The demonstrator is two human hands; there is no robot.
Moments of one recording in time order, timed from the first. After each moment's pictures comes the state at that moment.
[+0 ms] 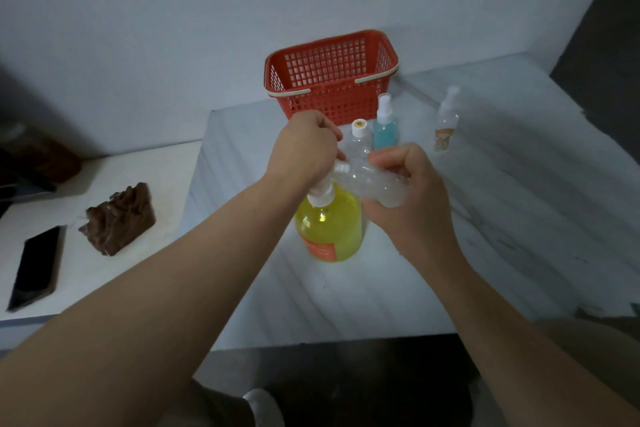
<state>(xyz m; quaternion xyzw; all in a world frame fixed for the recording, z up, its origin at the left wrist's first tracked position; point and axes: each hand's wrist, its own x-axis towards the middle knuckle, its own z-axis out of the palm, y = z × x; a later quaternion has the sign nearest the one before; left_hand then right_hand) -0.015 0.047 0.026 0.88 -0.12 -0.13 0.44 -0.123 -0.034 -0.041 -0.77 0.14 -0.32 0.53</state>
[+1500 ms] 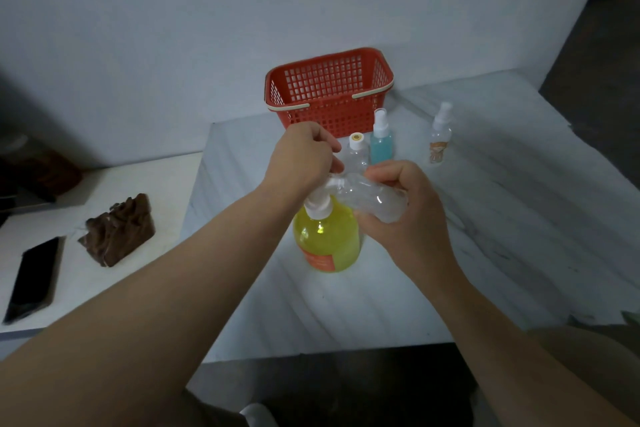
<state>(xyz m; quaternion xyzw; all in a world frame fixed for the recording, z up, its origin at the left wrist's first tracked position) -0.019 0.050 0.034 0.88 -0.12 -0.13 0.44 -0.127 -0.034 -0.042 -0.78 0.11 -0.34 0.52</state>
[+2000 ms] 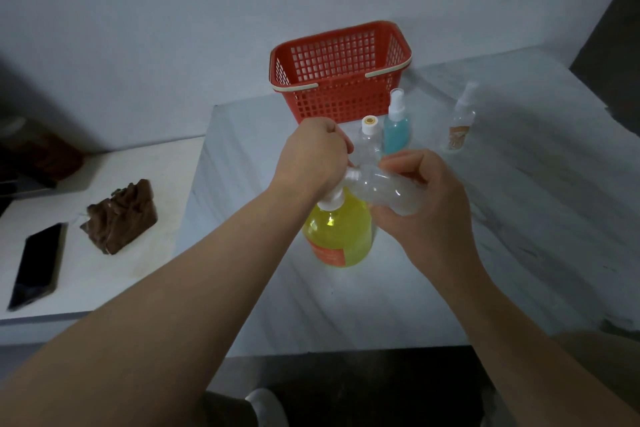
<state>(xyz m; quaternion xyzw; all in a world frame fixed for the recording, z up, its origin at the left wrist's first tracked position) -0.014 0.047 0.017 0.89 -0.11 -0.14 0.42 -0.121 -0.036 -0.051 -0.78 0.13 -0.33 0.52</state>
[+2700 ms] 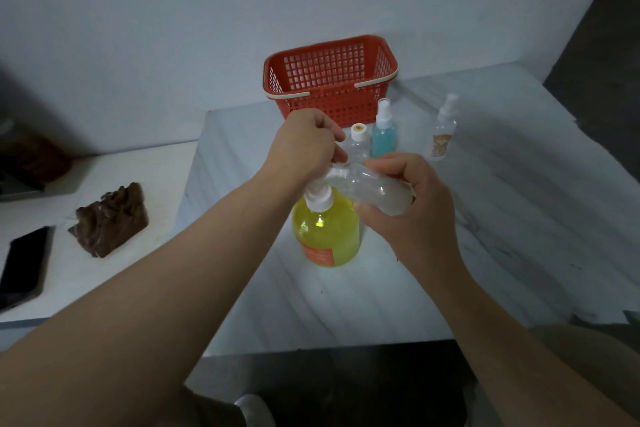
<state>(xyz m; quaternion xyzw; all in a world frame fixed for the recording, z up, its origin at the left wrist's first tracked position) -0.015 0.049 0.034 0.86 -0.13 -0.15 0.46 -0.127 -0.034 -0.042 -0.77 0.11 -0.35 0.51</state>
